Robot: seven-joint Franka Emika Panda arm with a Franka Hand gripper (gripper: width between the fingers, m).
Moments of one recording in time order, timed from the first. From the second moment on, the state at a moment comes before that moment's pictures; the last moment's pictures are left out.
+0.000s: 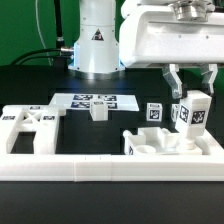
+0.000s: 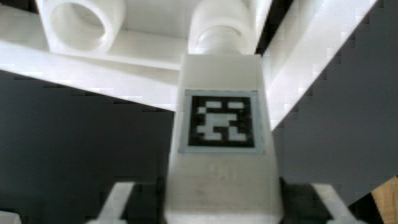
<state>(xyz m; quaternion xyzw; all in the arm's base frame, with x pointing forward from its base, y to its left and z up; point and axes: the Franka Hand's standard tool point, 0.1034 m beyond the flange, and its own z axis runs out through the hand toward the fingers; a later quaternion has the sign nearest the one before) 0.632 0.104 0.106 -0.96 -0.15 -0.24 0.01</state>
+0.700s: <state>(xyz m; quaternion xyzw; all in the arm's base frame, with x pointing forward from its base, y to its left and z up) 0.628 0.106 0.089 -0.96 -0.15 -0.25 0.01</state>
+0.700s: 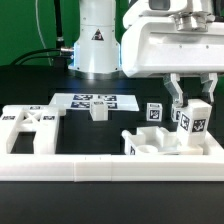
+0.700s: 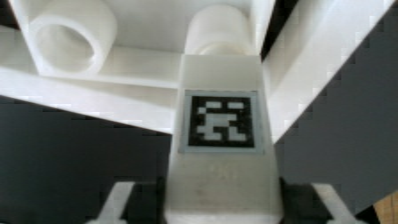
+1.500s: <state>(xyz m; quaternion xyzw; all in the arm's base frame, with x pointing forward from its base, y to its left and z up) 0.635 0.103 0.121 -0.96 -0.15 -0.24 0.01</state>
